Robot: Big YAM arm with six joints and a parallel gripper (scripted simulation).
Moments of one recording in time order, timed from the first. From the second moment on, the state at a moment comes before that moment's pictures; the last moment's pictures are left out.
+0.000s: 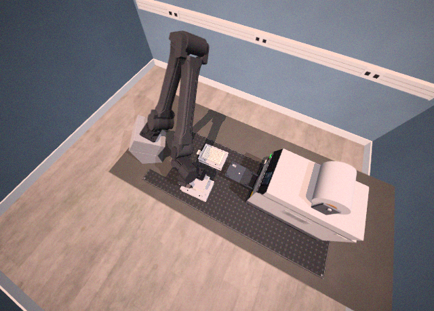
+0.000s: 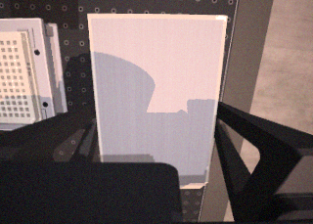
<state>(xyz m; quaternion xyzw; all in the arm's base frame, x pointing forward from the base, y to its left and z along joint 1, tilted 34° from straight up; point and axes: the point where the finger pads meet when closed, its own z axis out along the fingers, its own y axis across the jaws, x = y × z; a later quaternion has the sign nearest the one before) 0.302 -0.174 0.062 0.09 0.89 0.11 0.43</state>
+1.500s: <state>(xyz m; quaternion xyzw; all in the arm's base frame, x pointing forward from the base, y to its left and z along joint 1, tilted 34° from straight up) 0.312 -0.170 0.049 0.09 0.89 0.11 0.43</state>
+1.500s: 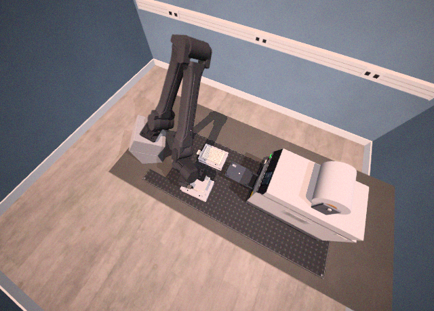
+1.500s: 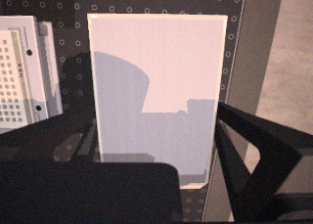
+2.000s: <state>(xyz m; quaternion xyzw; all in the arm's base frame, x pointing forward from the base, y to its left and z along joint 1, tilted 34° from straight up) 0.314 -0.167 0.043 0.09 0.89 0.11 0.43</state>
